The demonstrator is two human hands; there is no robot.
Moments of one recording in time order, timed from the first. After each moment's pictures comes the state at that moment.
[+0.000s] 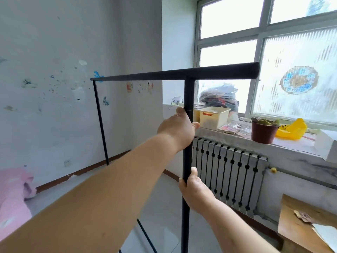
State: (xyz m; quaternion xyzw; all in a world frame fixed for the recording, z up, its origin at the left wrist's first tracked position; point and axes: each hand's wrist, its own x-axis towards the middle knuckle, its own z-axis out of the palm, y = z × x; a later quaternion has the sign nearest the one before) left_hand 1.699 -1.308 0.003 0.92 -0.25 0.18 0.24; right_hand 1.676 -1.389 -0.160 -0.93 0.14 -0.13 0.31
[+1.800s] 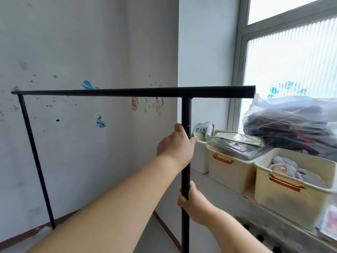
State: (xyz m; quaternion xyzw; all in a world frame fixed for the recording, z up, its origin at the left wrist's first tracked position) left_hand 2.532 -1.544 -0.011 0.92 -0.14 0.28 0.22; right_hand 2.521 -1.638 -0.151 -0.89 -0.01 0.03 0.45
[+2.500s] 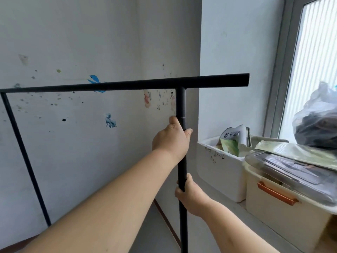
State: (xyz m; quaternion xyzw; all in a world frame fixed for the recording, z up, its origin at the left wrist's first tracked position) left_hand 2.791 -1.519 -0.018 0.92 -0.06 0.33 0.20; right_hand 2.788 -1.606 -0.156 -0.89 -0.08 0.03 0.46
